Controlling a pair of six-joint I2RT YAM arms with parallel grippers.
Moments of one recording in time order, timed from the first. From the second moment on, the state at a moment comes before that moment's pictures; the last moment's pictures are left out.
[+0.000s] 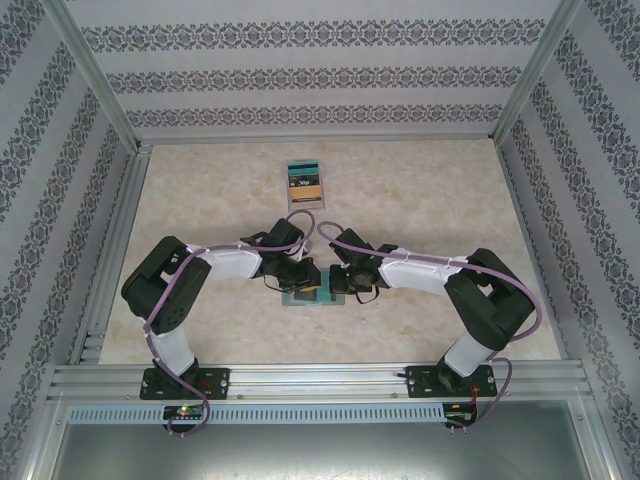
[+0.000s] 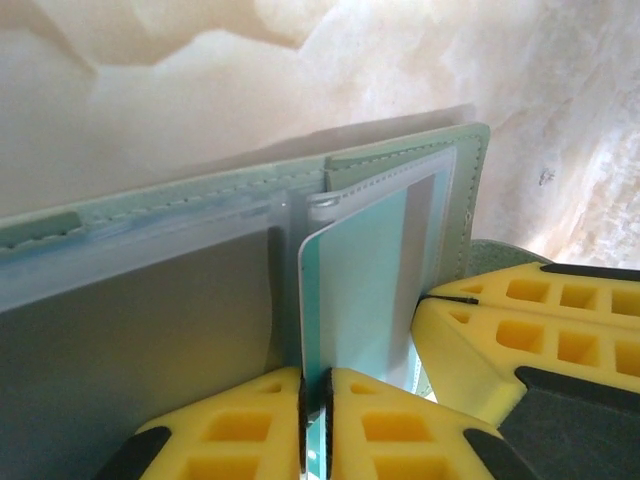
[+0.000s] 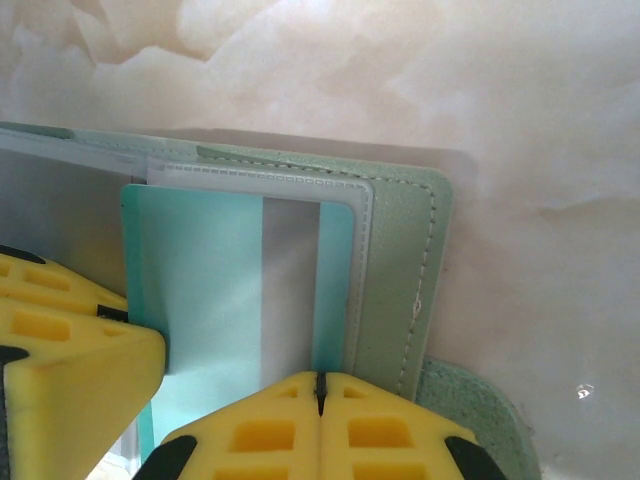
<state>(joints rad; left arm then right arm) -0.61 1.79 0.91 -0.20 0.54 -0.79 0.75 1.65 0.84 -0.36 -0.13 0.72</state>
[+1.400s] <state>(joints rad) -0.54 1.71 0.89 -0.33 0.54 -0.71 0.75 1.67 0.83 -0.26 -0.18 0.73</state>
